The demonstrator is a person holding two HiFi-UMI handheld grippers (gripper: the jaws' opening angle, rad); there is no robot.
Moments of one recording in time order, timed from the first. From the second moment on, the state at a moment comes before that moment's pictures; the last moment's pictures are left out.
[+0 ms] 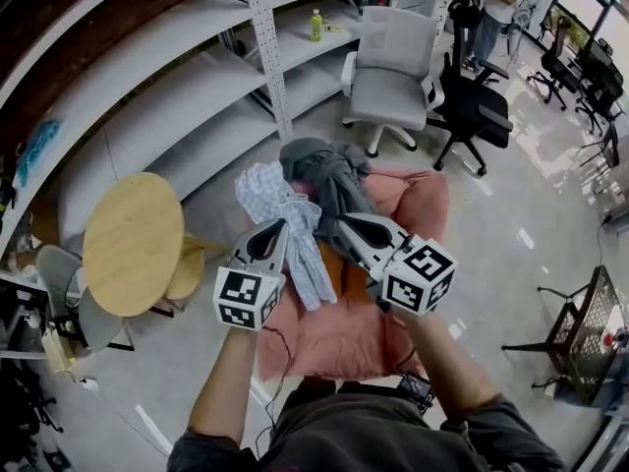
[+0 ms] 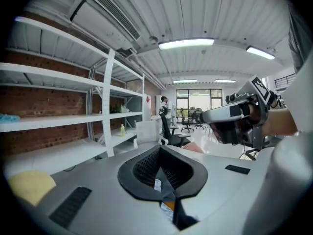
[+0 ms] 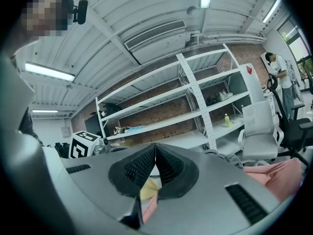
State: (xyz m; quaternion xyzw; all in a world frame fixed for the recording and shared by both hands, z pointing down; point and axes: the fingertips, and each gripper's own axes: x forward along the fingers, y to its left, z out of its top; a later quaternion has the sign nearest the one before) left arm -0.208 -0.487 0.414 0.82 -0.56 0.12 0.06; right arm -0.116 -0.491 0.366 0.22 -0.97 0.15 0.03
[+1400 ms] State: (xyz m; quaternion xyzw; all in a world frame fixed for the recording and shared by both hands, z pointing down) left arm -0.219 -0.489 0.400 0.81 -0.57 0.10 0.06; right arm -0.131 -0.496 0.372 0.20 -0.97 0.14 0.05
